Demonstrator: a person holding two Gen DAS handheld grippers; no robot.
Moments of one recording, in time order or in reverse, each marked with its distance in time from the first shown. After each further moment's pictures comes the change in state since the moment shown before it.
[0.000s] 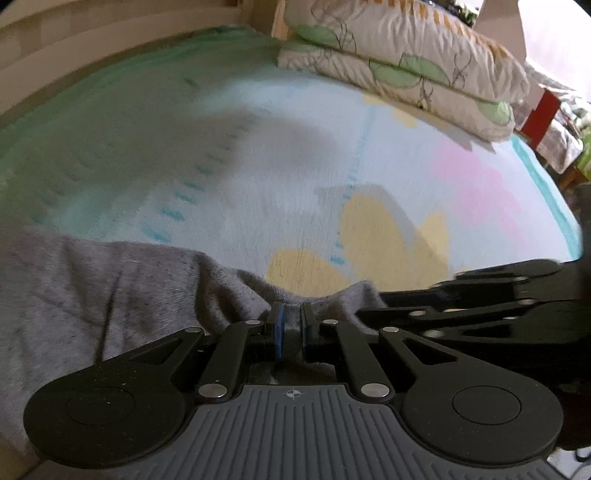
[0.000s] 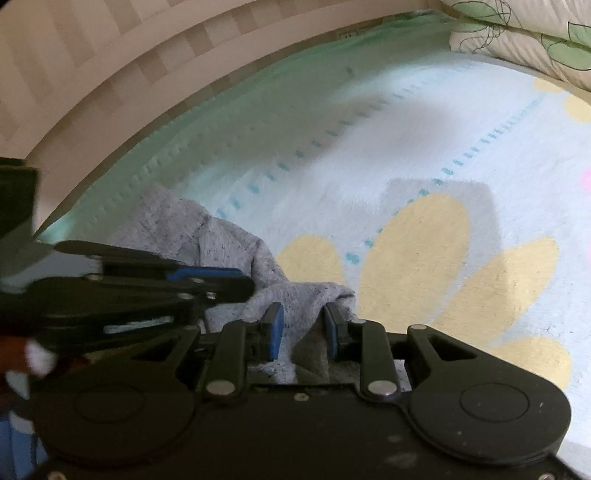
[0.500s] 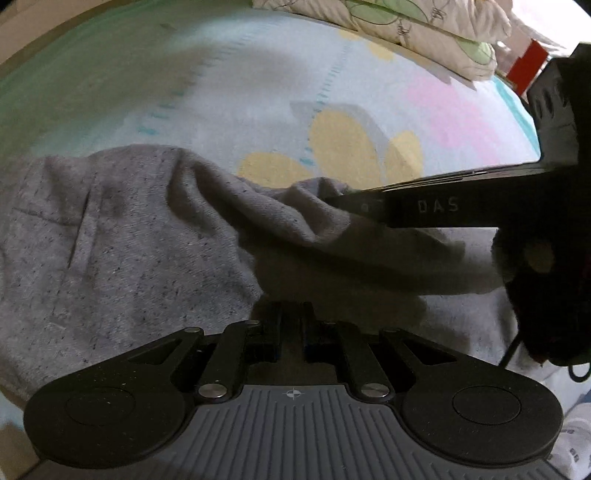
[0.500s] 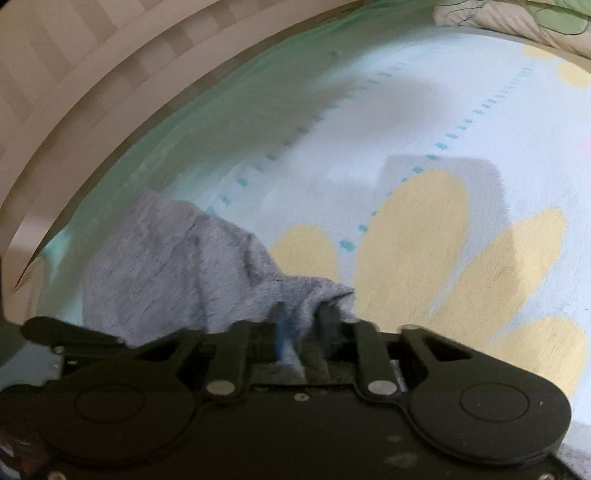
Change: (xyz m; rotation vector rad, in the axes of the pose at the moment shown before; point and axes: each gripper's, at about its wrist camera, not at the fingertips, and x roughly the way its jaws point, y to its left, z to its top) left arm 0.005 -0.012 -0.031 0.055 0.200 -0.053; right arm 0.020 -0.007 0.006 0.082 0.026 0.030
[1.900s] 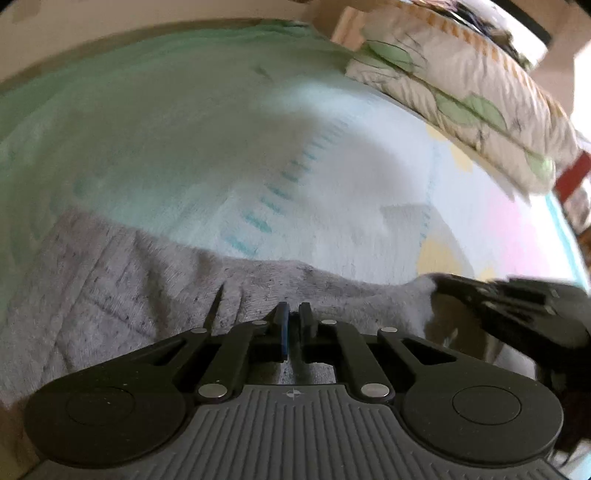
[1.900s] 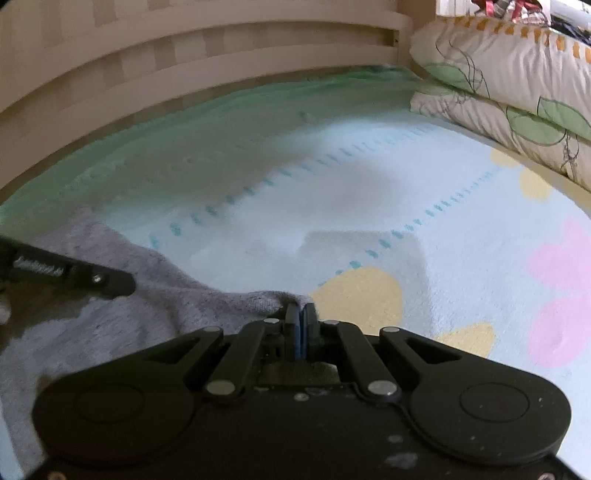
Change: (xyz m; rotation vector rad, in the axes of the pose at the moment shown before) left arm 0.009 0.080 0.047 -0.203 -0.206 0.061; right arm 0.009 0.008 0.023 -0.200 -0.175 -0.299
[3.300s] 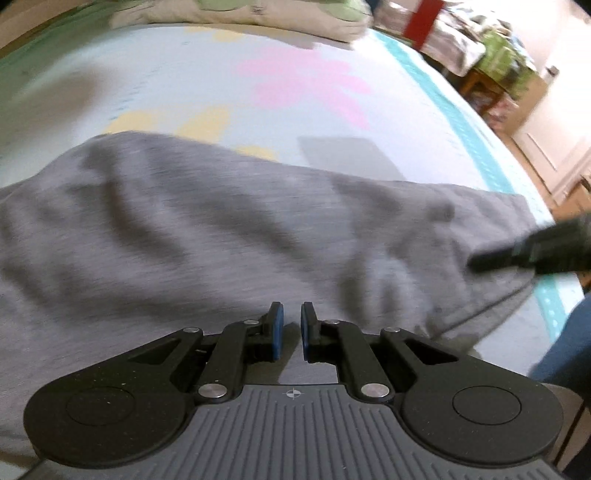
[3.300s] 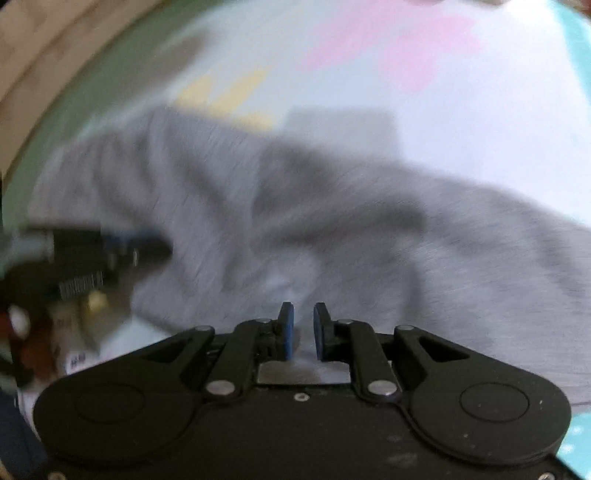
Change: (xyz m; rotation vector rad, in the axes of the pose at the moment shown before) left arm -0.009 -0.218 -0.108 0.414 0.208 -0.282; right arm -0.215 -0.121 -0.159 0.422 0.344 -0.090
